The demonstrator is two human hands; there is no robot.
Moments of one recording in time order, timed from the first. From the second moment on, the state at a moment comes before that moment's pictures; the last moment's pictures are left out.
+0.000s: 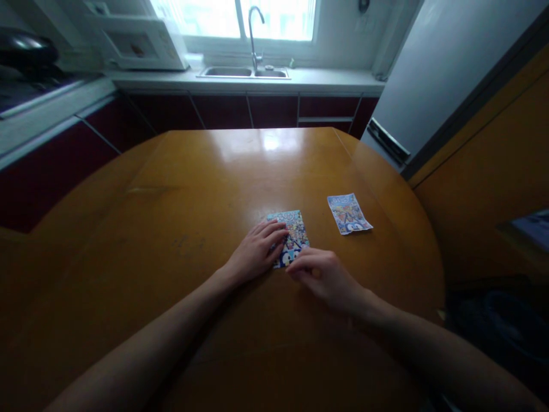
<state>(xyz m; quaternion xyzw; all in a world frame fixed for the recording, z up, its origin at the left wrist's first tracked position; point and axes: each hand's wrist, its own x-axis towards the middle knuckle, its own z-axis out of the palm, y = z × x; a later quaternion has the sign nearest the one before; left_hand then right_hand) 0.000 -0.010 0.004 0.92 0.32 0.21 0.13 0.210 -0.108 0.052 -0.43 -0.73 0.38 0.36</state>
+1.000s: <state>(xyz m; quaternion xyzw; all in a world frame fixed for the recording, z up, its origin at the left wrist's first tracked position) -0.001 -0.010 0.002 0.92 0.31 0.22 0.13 0.234 -0.079 0.028 -0.63 -0.63 0.36 0.28</state>
